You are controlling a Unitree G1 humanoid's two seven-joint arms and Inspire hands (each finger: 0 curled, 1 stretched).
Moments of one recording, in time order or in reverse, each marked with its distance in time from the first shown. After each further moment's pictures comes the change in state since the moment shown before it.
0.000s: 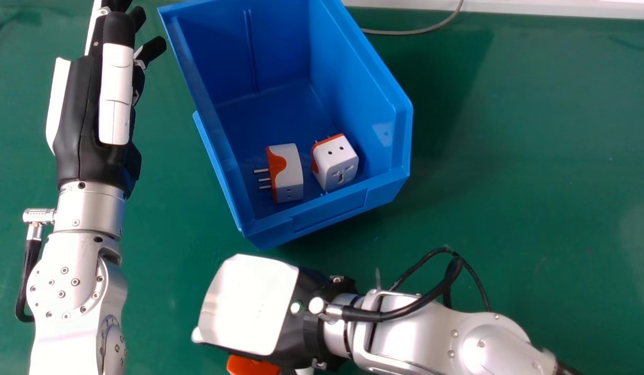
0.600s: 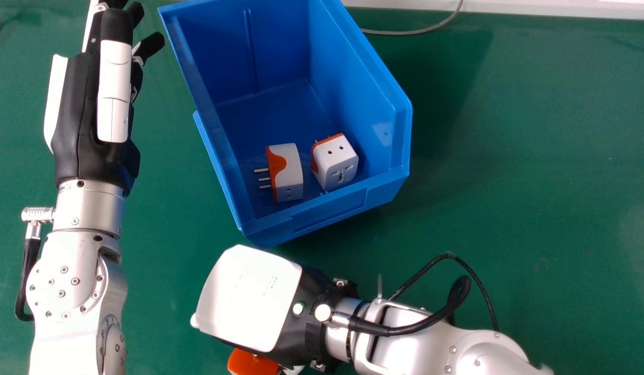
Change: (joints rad) left arm 0.000 0.000 -0.002 -0.013 0.001 0.000 0.009; right arm 0.044 -0.003 0.013 0.008 -0.069 0.080 -0.090
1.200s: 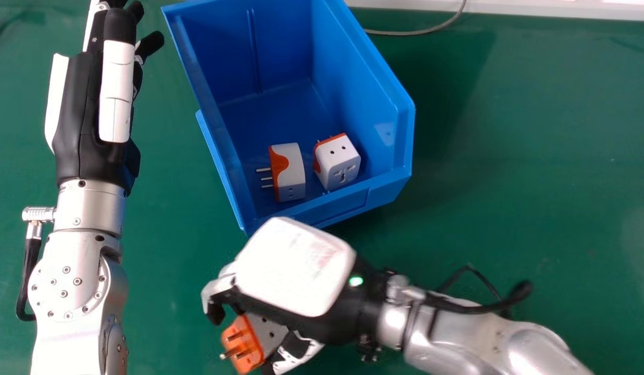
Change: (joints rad) left arm 0.000 -0.002 -0.004 0.002 0.020 -0.010 0.011; right arm 0.072 -0.071 -0.181 0.203 0.415 -0.257 -0.382
